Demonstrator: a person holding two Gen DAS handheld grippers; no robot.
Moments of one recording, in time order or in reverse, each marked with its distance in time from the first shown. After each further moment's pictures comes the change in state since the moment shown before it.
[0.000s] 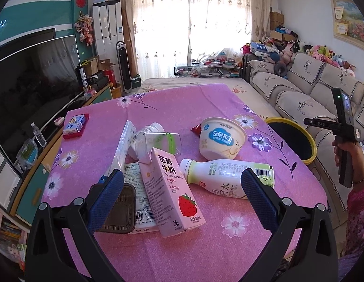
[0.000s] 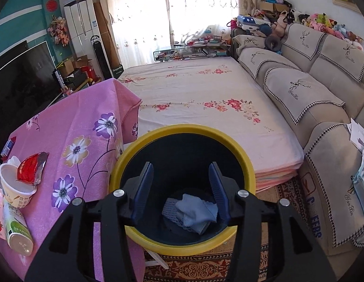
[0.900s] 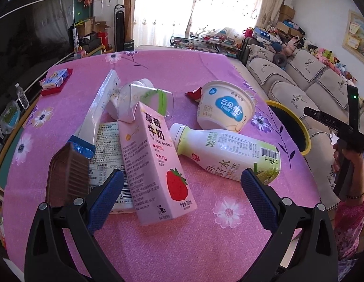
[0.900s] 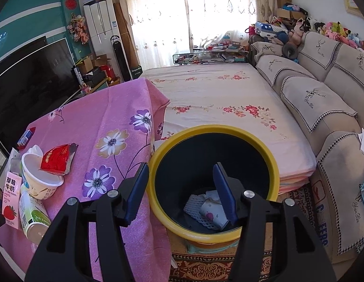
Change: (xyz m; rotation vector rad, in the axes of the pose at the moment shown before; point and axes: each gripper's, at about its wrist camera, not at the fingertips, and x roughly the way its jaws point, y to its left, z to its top) left arm 0.056 0.014 -0.023 -0.149 0.198 -0.113; right arm -0.025 0.036 -0.008 -0.052 -0.014 0.097
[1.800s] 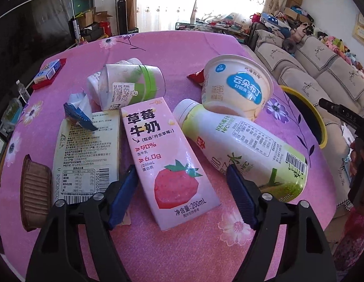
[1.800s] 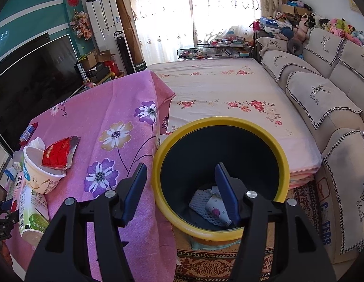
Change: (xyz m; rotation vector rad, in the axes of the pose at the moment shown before) left arm 0.052 -0.024 0.006 0.035 0.074 0.077; right arm 0.010 0.003 -0.007 -0.004 0.032 0.028
